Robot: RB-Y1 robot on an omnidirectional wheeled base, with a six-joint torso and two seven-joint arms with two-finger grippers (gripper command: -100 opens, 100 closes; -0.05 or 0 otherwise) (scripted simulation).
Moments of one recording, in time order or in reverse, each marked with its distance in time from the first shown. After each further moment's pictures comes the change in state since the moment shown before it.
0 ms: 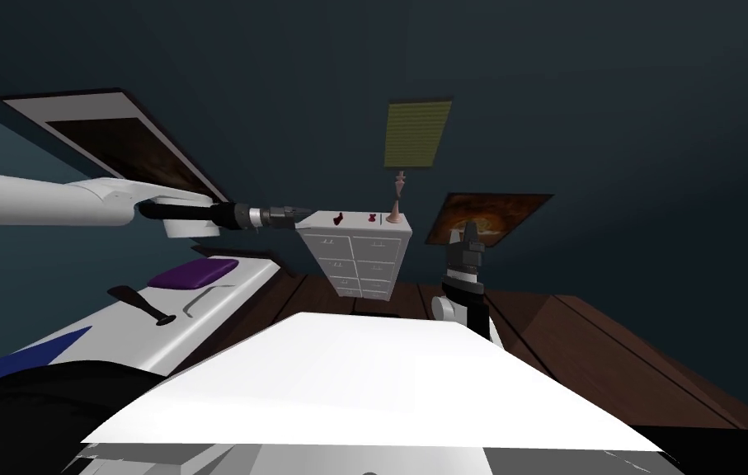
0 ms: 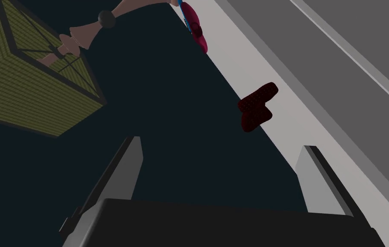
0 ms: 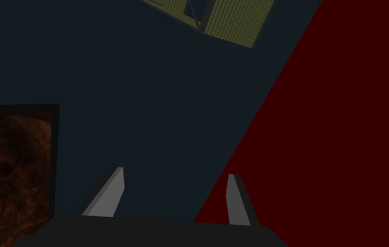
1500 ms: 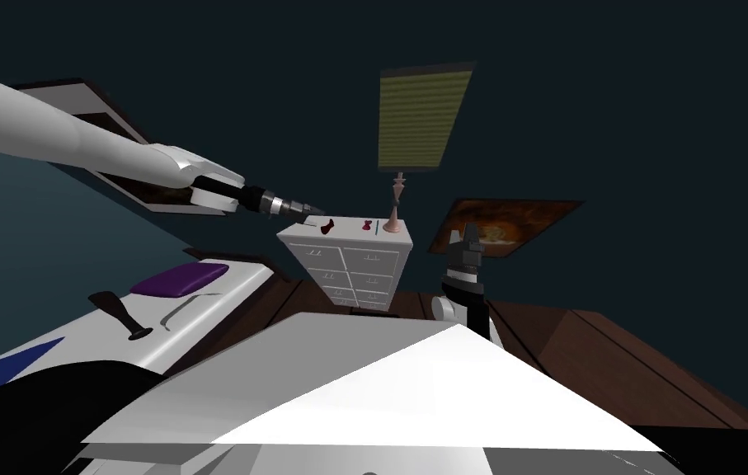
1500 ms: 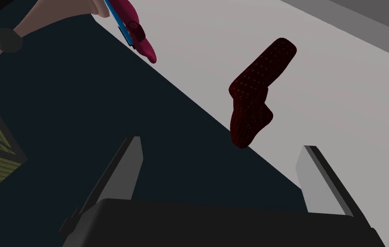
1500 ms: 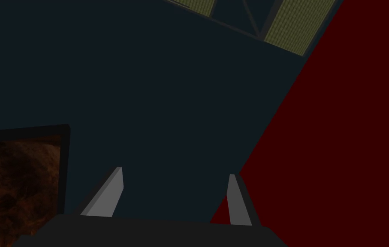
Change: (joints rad) left arm 0.126 0.438 -0.065 0.197 0.112 -0.100 0.065; right arm 0.000 0.000 0.000 0.000 0.000 0.000 0.000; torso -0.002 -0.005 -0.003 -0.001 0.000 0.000
